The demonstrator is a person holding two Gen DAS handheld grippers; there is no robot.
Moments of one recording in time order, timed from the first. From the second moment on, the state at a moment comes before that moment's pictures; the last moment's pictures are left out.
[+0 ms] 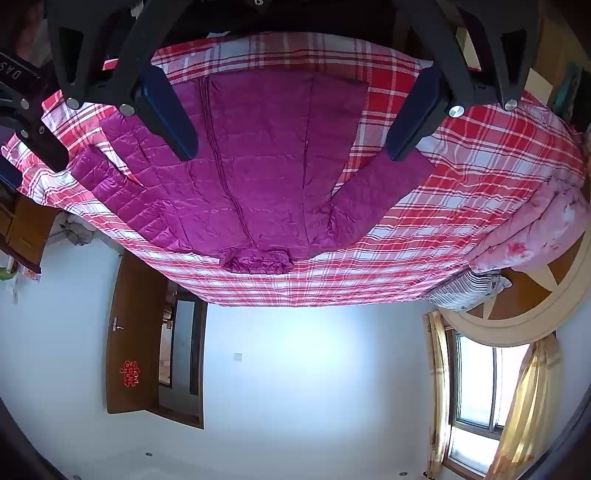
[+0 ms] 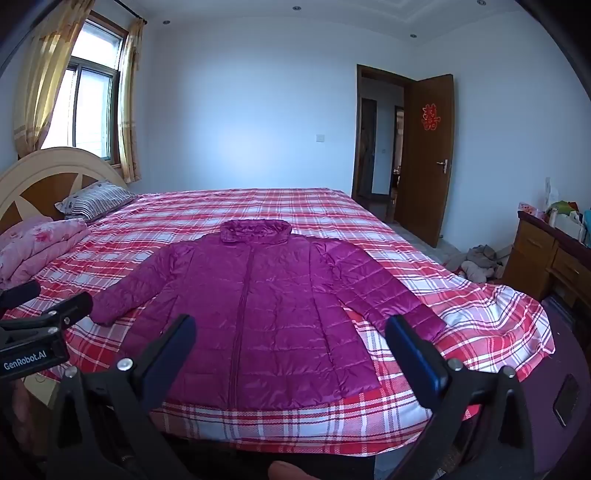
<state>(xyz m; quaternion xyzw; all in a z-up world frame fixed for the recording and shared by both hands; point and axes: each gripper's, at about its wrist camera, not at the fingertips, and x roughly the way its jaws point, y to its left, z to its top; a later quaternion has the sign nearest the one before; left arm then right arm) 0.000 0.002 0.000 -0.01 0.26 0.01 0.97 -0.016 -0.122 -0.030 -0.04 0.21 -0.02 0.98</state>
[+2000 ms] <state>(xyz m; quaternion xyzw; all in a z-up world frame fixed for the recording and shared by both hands) 0.003 0.007 0.000 -0.02 0.25 0.02 0.97 -0.009 -0.124 -0.038 -0.03 0.23 -0.01 0.97</state>
